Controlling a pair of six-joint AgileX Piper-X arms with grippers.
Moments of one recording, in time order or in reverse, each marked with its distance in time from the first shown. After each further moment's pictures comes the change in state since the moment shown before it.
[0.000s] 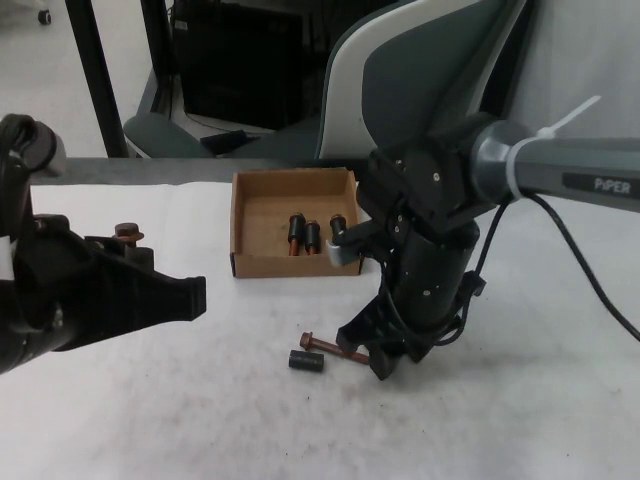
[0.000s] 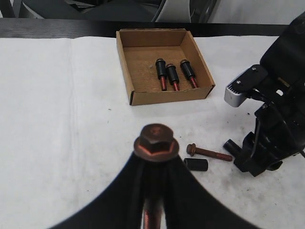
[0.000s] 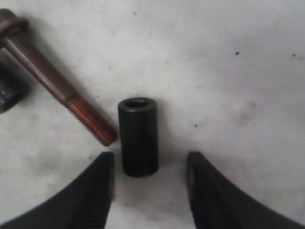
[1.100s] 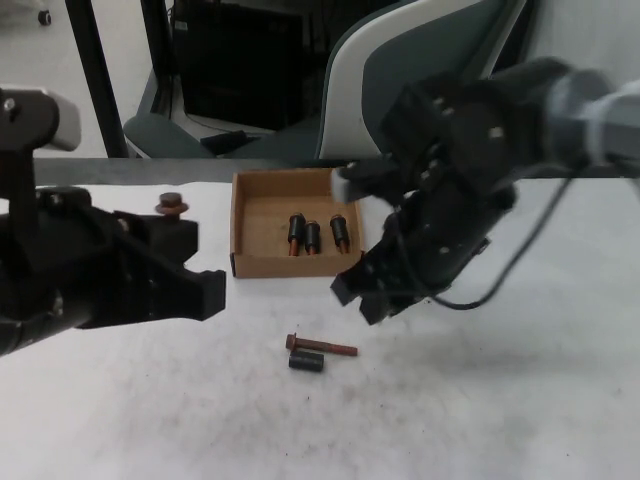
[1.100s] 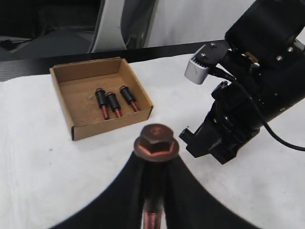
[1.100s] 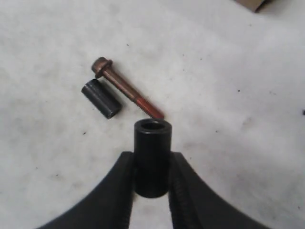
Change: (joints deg) left arm 0.0 -1.4 0.0 -8.3 13.5 7.4; right arm 0.1 -12.1 5.0 -6.5 -5.3 1.4
